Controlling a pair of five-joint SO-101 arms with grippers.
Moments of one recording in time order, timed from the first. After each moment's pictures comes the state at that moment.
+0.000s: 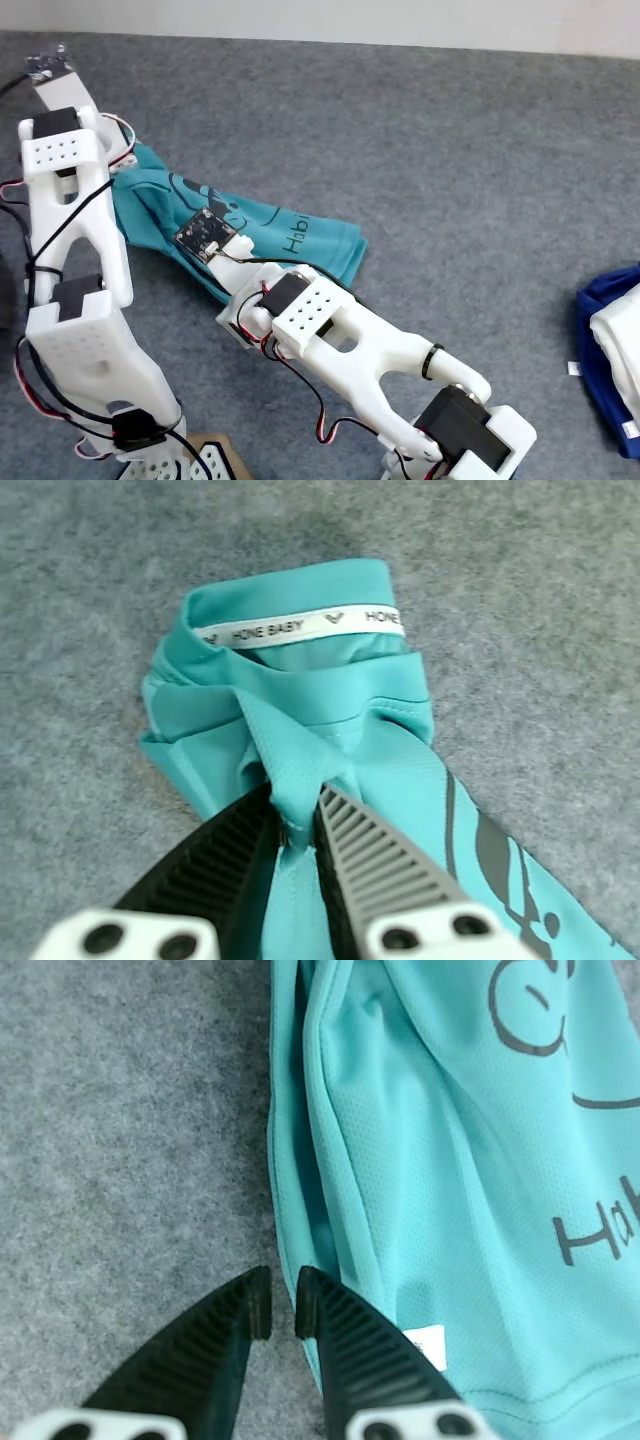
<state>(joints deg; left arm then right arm) -22.5 25.5 -21.2 69.3 13.3 -54.3 -6.0 33.8 42.9 3.3</state>
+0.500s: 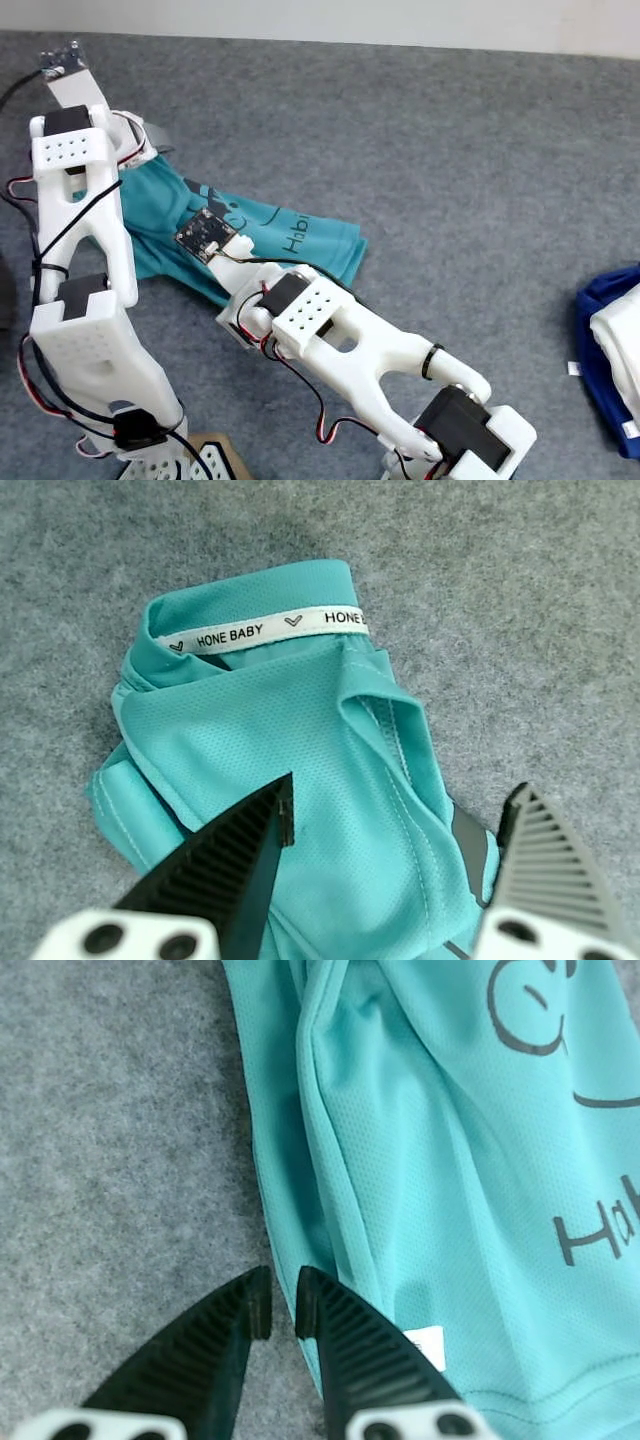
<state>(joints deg) -21.0 25.5 -21.2 68.9 13.2 -54.3 -6.0 33.8 42.9 3.3</state>
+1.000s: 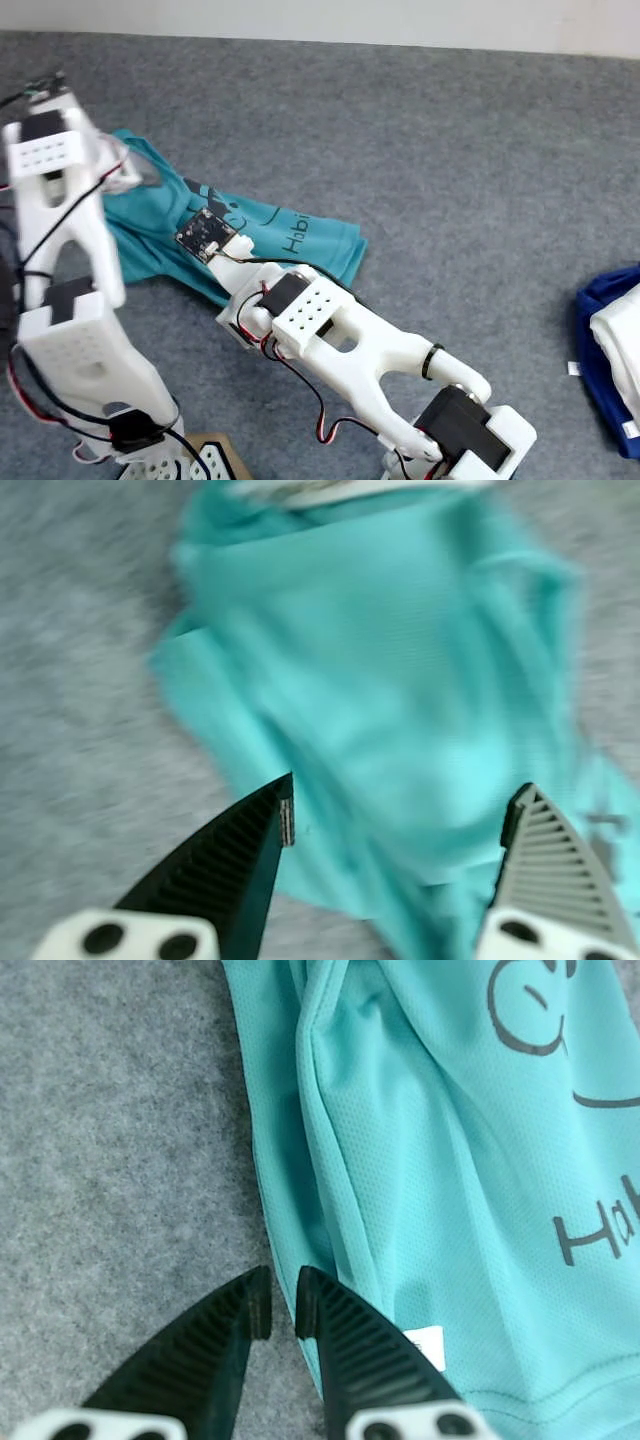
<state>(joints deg) -27.7 25.2 -21.0 83.6 10.4 -54.3 -6.0 33.8 42.9 3.3</state>
